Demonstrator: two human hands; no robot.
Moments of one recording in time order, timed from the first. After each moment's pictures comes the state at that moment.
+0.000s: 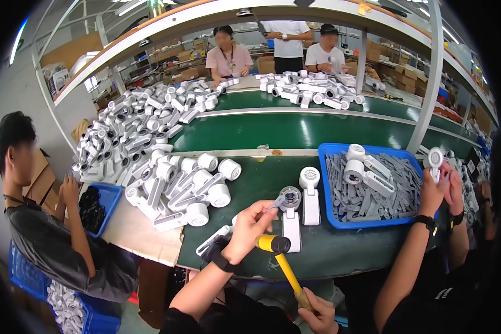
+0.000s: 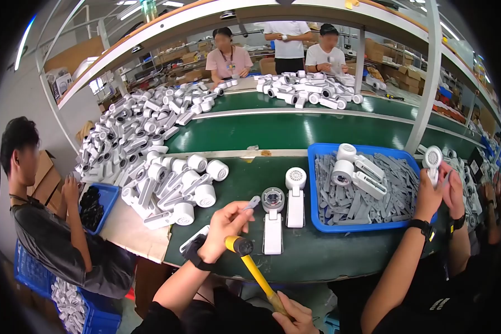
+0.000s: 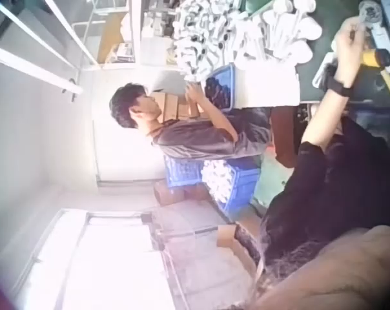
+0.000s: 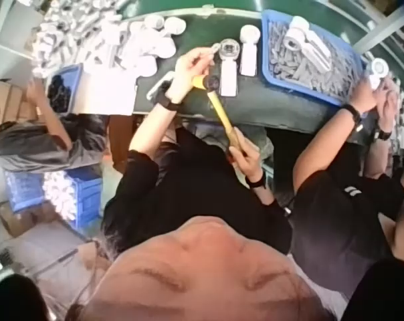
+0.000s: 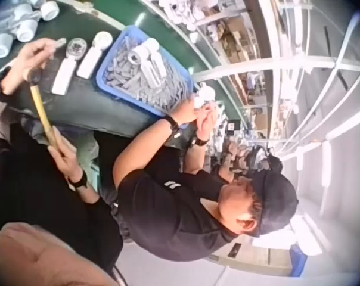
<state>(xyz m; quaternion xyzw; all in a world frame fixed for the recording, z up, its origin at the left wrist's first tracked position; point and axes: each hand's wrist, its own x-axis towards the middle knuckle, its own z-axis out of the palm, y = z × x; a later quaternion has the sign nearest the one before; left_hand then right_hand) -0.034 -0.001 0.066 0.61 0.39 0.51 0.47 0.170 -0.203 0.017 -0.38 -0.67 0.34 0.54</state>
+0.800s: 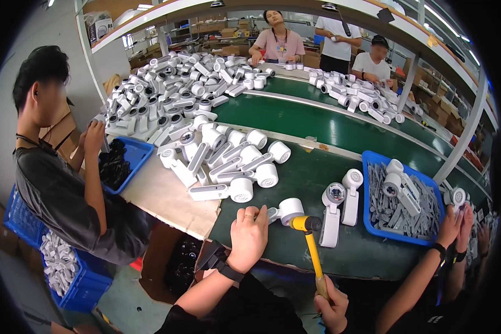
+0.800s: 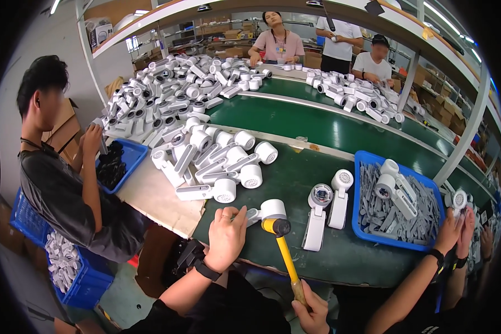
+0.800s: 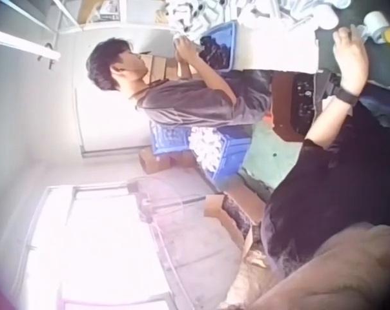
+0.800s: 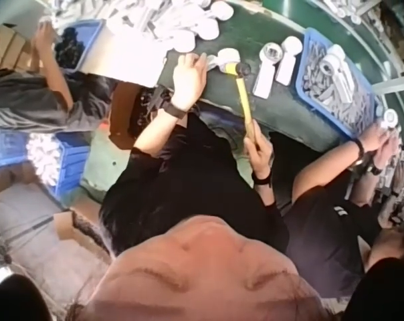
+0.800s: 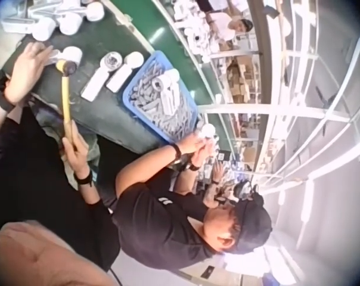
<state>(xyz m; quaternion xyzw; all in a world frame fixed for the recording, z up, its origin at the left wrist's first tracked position) -0.115 -0.059 0.029 0.68 0.61 0.39 -0.13 0.147 -0.182 0.003 -0.38 -0.72 0.33 0.48</state>
